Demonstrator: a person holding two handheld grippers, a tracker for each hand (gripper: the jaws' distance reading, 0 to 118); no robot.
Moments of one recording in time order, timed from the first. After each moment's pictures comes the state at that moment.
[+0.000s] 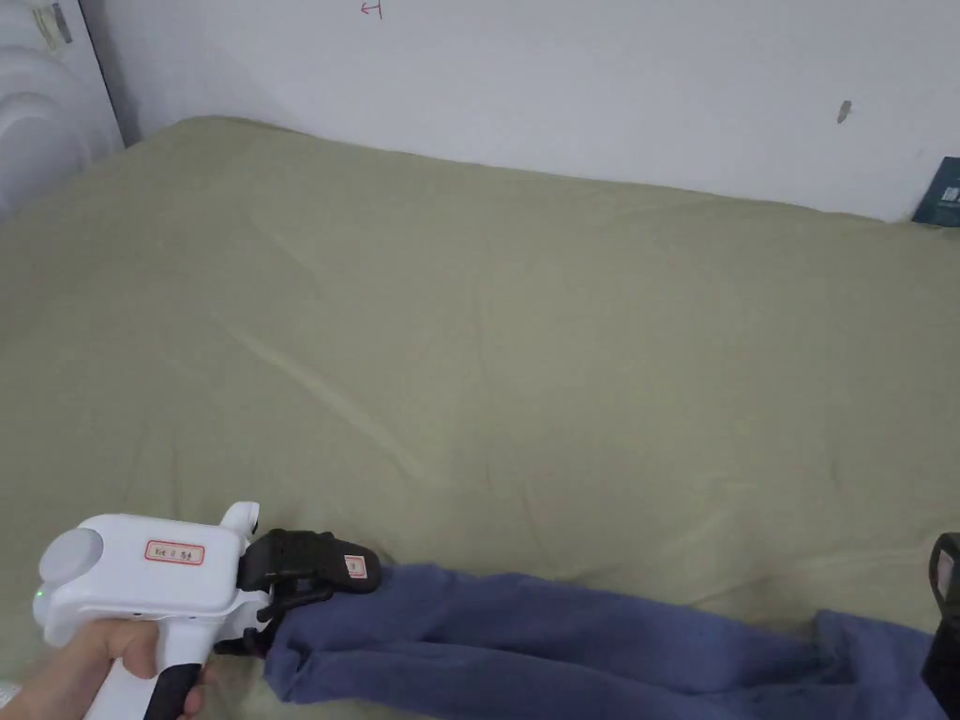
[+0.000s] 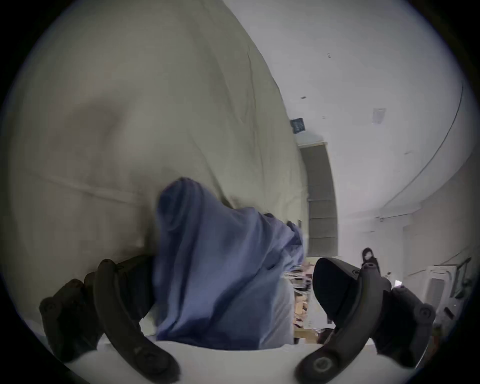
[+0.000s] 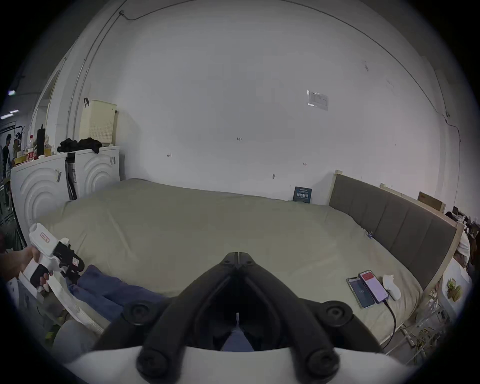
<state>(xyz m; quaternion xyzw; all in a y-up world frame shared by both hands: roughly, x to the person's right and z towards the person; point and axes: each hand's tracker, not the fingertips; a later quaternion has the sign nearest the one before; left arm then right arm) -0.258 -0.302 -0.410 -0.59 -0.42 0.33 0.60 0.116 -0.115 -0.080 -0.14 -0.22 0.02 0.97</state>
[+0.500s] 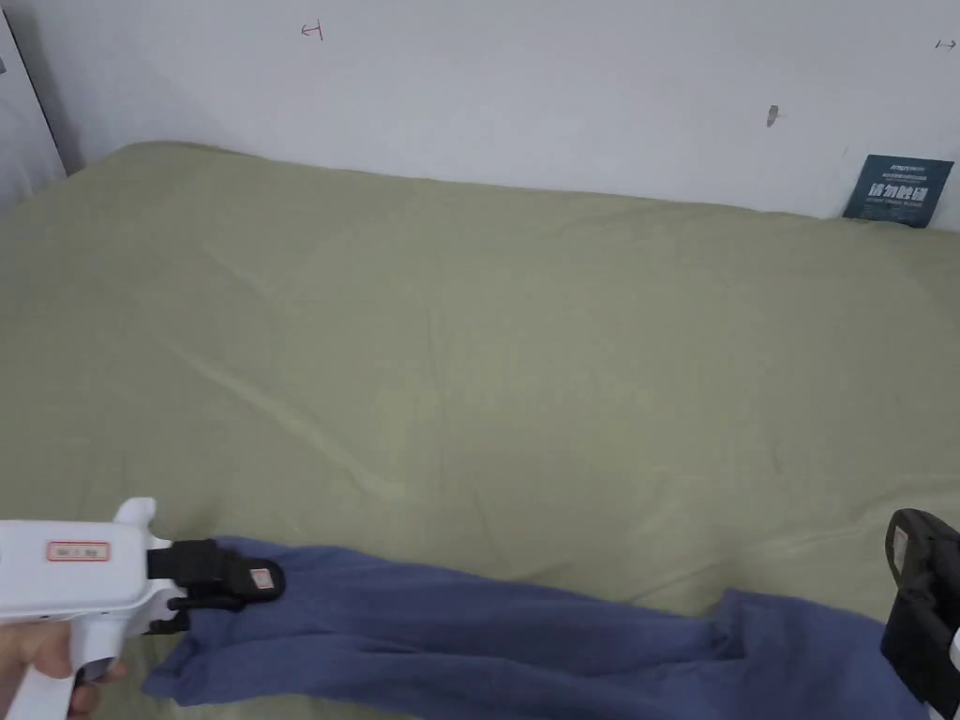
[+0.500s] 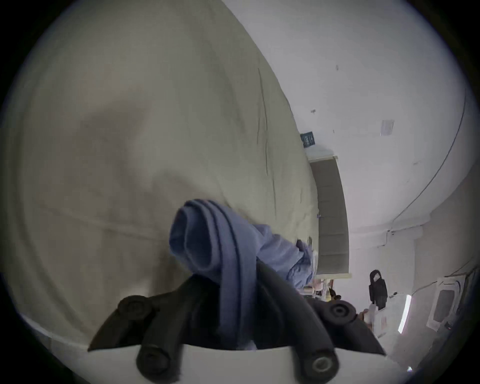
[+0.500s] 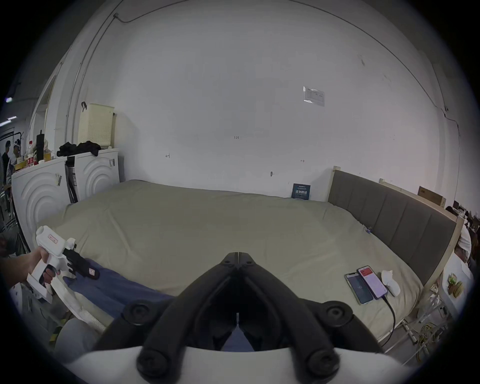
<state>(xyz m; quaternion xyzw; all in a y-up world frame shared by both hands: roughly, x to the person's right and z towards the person) -0.301 -0.264 -0.418 -0.56 -0.32 0.32 0.69 0.129 -0.106 -0.063 -0.13 -0.22 0.01 0.97</state>
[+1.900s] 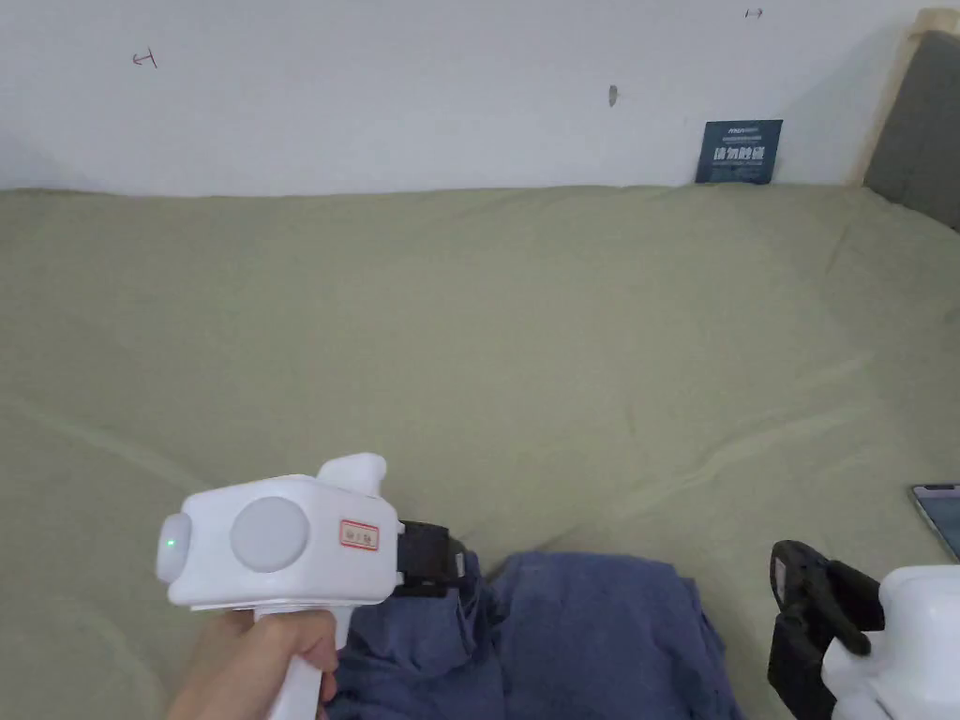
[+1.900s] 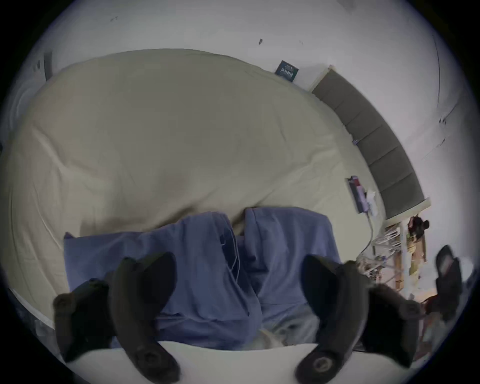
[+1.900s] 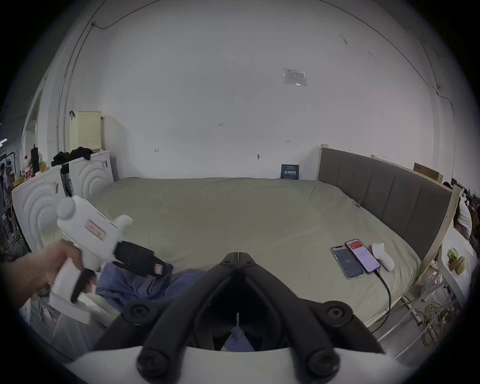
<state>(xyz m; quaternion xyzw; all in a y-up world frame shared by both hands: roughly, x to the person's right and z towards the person) -0.019 -0.191 -0.309 -0.52 -0.39 0.03 0.76 0.178 -0.133 0.000 -0.17 -0.24 -0.04 0.96</state>
